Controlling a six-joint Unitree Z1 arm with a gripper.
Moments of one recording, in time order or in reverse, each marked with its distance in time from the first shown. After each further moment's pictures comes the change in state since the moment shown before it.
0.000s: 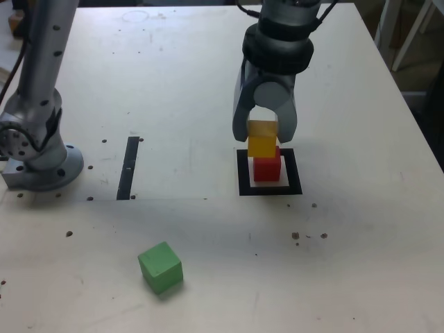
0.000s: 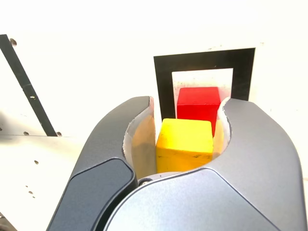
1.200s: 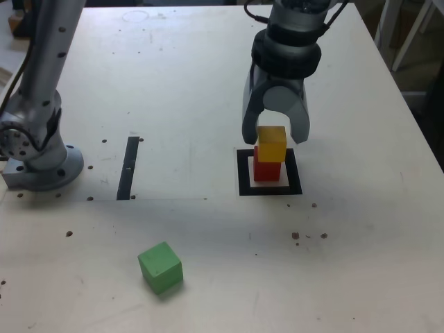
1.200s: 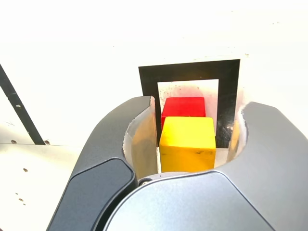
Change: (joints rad) arm 0.015 0.032 -0.003 -0.037 0.002 0.015
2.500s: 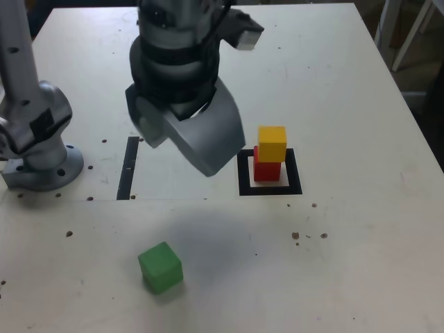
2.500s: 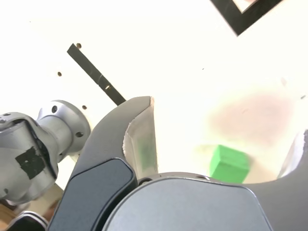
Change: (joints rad) arm -0.535 -0.292 0.239 0.124 0.139 0.114
